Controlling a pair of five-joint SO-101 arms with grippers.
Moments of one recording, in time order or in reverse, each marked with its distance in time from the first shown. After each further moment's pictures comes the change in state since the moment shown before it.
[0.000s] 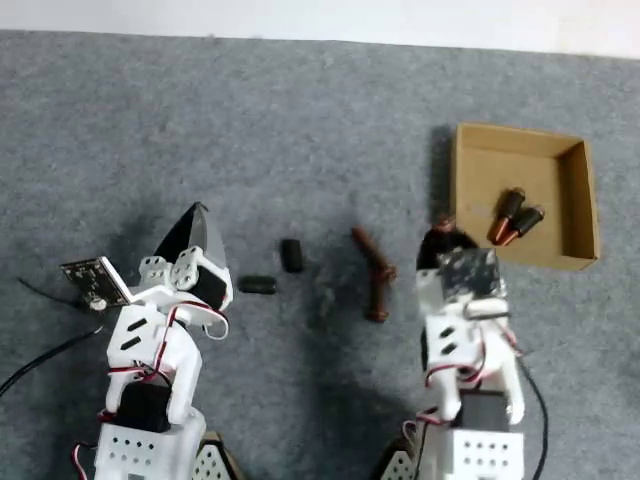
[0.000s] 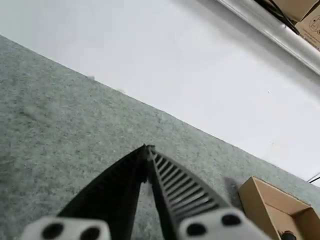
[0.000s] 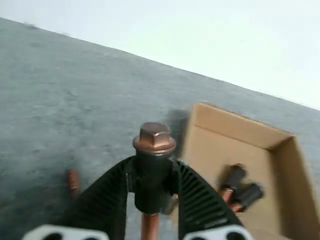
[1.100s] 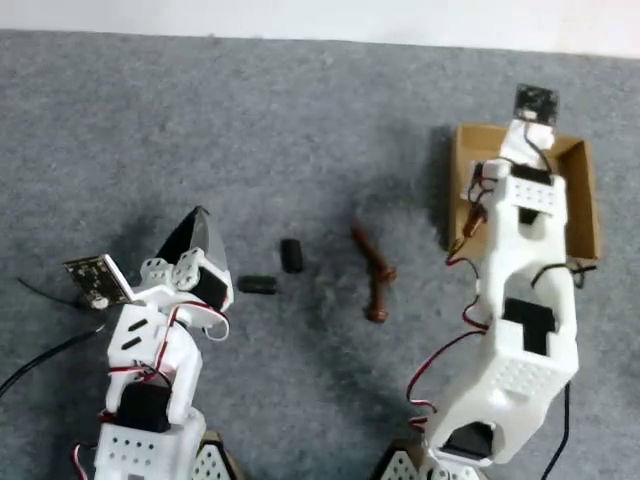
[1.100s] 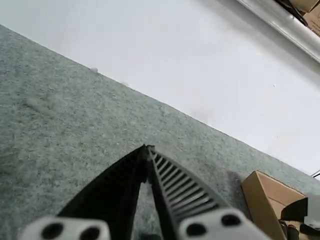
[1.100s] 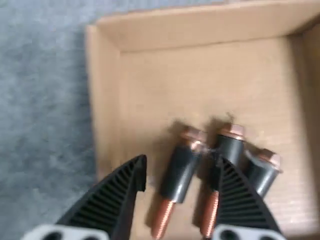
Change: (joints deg) left arm 0.0 0.0 0.0 2.0 -0.1; right arm 9.0 106.8 -81.1 15.6 -15.5
